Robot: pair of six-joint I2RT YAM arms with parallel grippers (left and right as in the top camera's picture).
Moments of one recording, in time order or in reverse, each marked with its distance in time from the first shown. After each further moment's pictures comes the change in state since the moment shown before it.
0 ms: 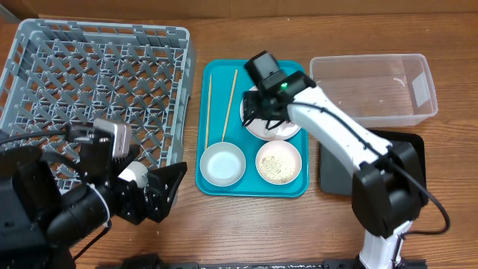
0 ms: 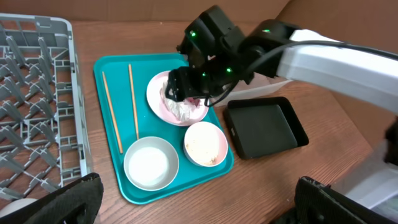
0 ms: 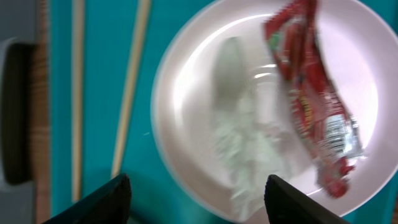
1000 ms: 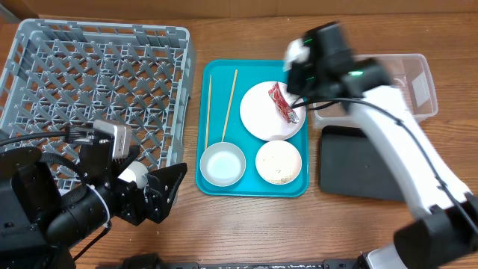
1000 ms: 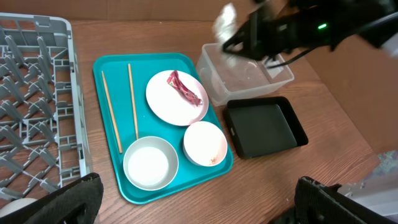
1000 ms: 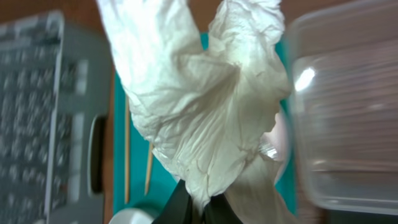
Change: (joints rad) left arm 0.000 0.001 0.001 -0.002 0.002 0.000; right arm -0.204 -0.304 0.013 -0.066 -0.113 -0.031
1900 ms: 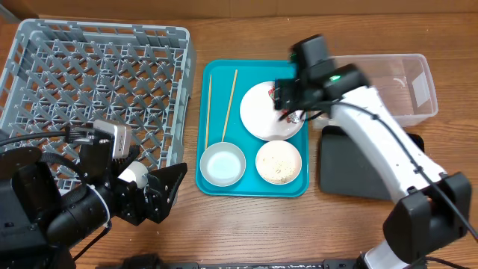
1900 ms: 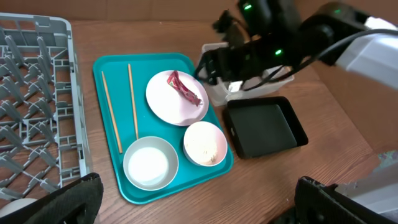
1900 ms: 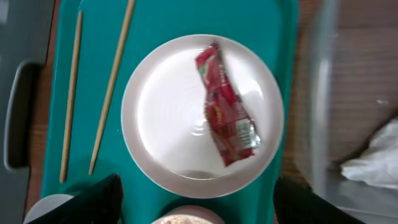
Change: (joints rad) left arm 0.000 0.000 0.000 0.000 0.000 0.000; right arm 0.100 0.087 -0.077 0.017 0.134 -0.145
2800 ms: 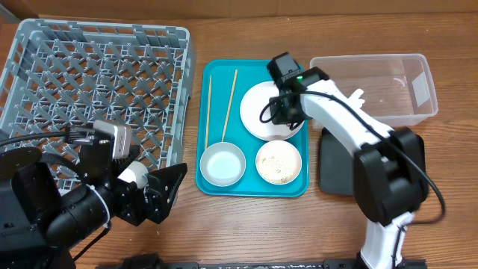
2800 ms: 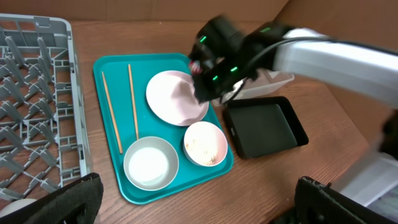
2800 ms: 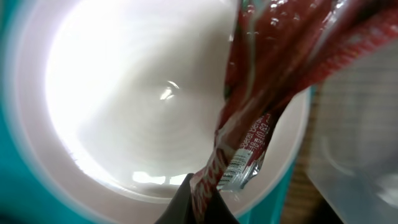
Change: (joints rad) left arm 0.000 0.000 0.001 0.000 0.000 0.003; right arm 0.006 0.215 0.020 -0.031 0.046 -0.033
